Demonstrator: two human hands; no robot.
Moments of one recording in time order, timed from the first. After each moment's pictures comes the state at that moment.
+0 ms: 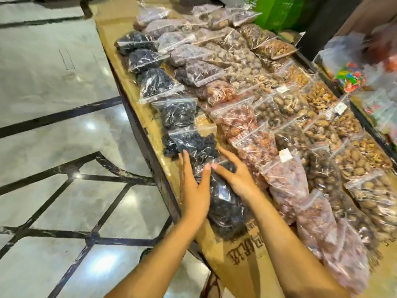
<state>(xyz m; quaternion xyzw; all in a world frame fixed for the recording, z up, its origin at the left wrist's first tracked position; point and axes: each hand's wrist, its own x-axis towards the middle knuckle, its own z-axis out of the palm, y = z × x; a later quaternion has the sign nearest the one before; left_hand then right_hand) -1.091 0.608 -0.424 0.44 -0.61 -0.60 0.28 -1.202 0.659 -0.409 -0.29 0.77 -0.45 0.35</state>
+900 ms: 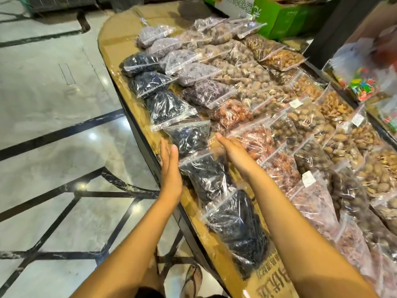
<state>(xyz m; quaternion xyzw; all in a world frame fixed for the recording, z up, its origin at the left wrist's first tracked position) -1.100 0.465 -0.413 0.42 -0.50 -0.69 0.30 -1.232 0.539 -0.373 -0.22 0.79 -0.42 0.40</state>
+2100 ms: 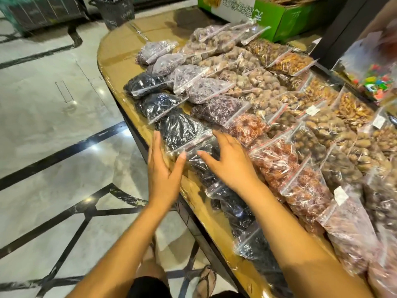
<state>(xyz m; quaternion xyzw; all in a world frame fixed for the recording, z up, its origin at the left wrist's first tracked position) -1.085 0.367 -0.408 0.35 -0.72 -0.51 0.30 -1.211 0.464 -0.362 -0.40 0.88 -0.20 0.13</state>
